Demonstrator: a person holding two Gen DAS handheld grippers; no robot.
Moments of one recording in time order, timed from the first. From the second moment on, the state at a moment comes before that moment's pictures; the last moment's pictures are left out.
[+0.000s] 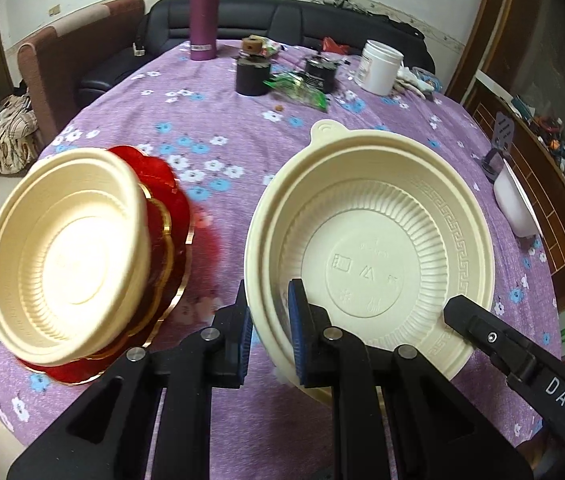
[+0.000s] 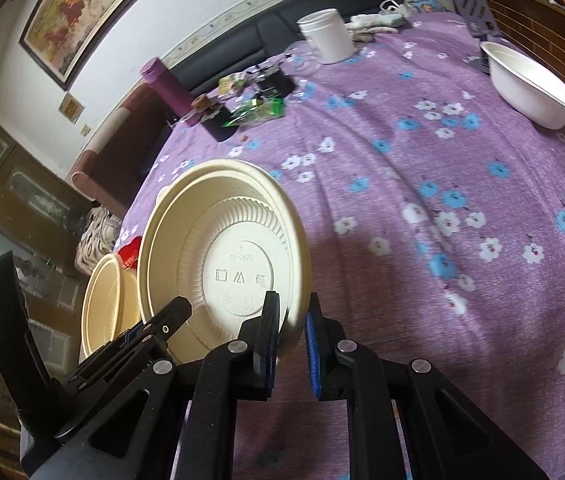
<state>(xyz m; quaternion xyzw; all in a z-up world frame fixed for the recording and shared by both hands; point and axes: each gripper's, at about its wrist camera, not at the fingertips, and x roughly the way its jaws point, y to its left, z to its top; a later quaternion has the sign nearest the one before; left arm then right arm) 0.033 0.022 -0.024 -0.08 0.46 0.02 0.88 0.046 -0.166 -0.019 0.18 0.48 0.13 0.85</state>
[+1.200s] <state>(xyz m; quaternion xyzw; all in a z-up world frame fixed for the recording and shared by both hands) -0.011 0.162 0.008 -0.15 0.40 0.14 0.89 0.045 -0.013 0.026 0.11 0.46 0.27 0.84</state>
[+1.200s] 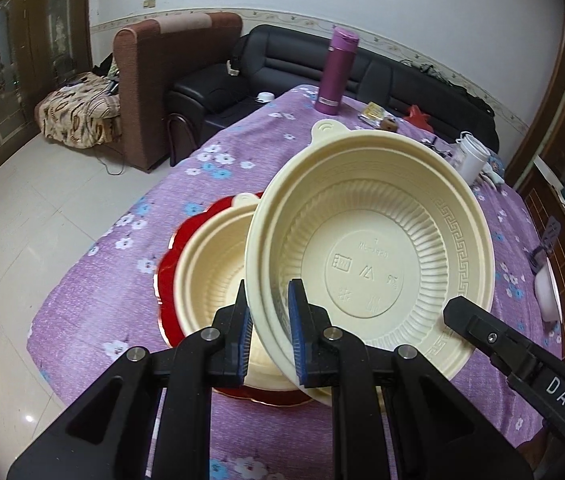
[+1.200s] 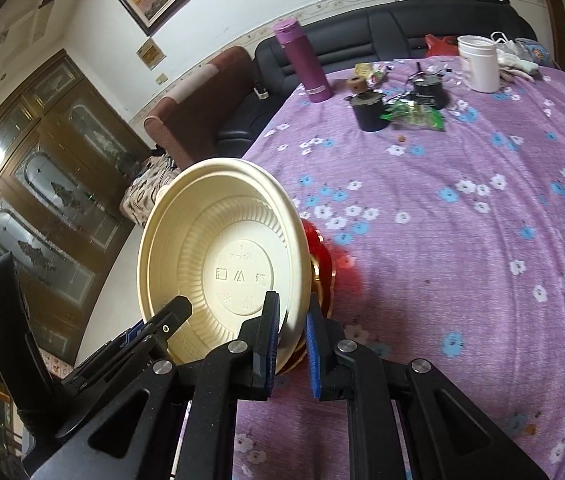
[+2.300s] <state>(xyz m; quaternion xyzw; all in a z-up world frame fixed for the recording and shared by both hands) -0.001 0.197 -0.013 -0.16 0.43 0.17 0.87 0.065 0.038 -0.001 0.08 0.50 0.28 0.82</state>
